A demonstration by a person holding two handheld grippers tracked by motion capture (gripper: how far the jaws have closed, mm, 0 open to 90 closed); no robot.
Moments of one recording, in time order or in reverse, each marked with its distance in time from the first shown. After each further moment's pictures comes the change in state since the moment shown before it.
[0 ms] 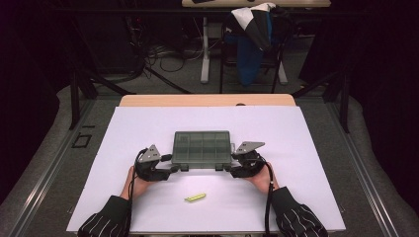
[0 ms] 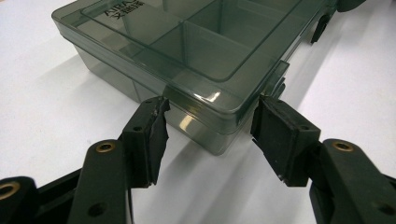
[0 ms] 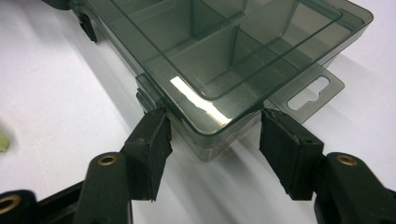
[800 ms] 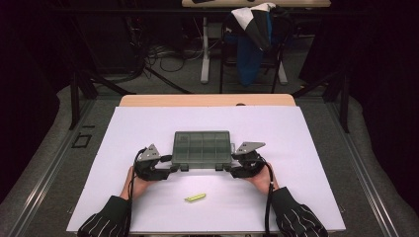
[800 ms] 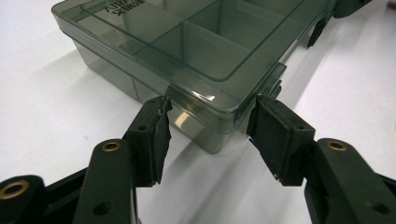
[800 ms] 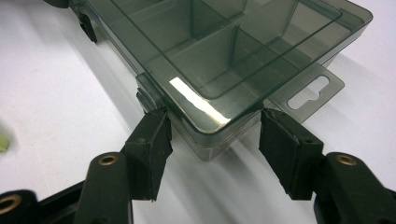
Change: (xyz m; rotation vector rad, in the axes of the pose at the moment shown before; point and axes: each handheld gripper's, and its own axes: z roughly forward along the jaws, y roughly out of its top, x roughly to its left) left arm 0.001 0.001 -0.002 0.005 -0.013 -0.039; right arm 0.000 -0.001 0.000 -0.005 -0.003 0.001
